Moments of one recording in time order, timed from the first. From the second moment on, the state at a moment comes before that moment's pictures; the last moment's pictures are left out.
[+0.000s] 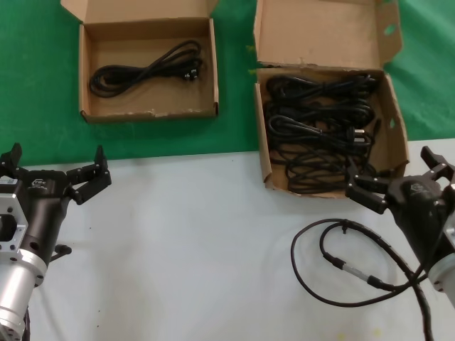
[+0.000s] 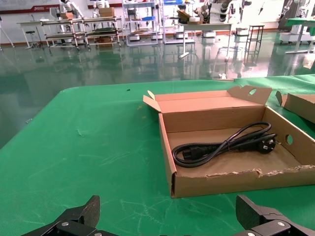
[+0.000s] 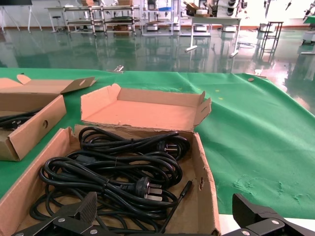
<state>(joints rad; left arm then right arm) 0.00 -0.30 1.60 -1.60 -1.80 0.00 0.00 0.02 0.30 -1.61 1.60 1.79 -0.01 0.00</state>
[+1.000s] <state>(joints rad) 0.00 -0.30 1.60 -1.60 -1.80 0.00 0.00 0.02 0.30 -1.61 1.60 1.79 -0.01 0.00</state>
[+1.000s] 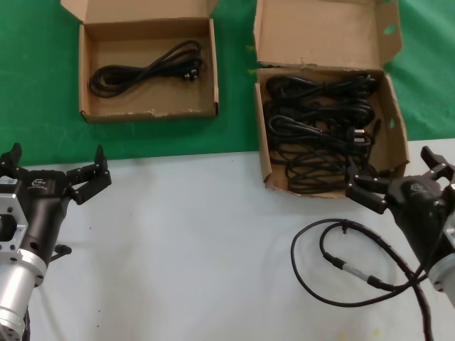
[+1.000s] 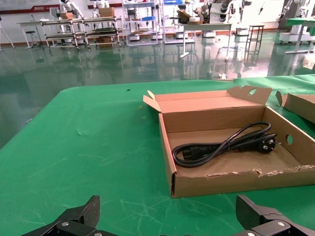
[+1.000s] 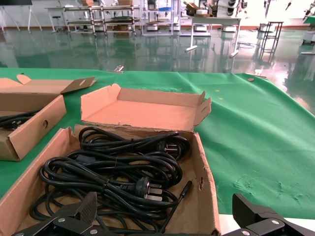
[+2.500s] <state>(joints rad) 0.00 -0.30 1.60 -1.60 -1.80 0.00 0.00 0.02 0.30 -1.61 1.60 1.79 -0.01 0.00</state>
